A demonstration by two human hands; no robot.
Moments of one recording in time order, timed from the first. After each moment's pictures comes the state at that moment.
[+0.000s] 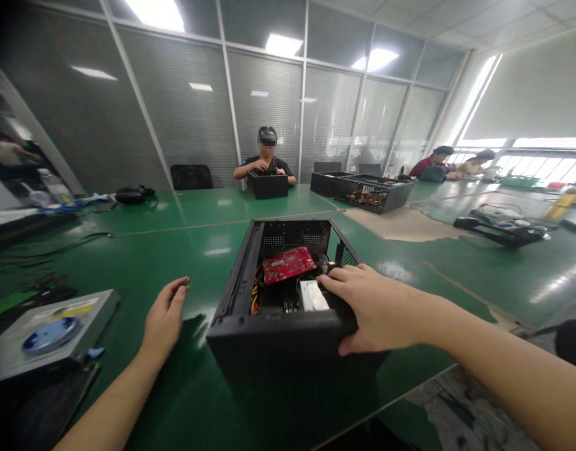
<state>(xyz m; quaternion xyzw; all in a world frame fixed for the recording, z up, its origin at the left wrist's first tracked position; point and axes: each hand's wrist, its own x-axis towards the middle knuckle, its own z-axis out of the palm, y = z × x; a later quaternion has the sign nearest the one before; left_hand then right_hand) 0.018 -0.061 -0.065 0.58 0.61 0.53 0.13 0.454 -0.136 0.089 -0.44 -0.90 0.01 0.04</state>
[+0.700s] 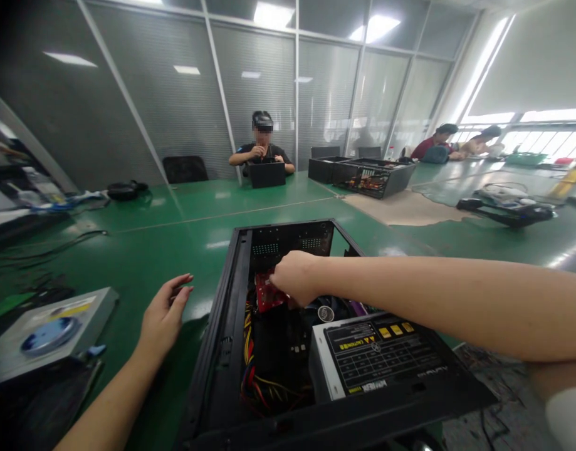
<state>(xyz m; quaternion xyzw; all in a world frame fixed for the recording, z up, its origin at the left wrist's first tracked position) 0.017 -0.069 -0.065 0.64 0.58 0.49 0.14 0.344 -0.054 0.058 -0.28 -0.93 -0.15 -0.17</state>
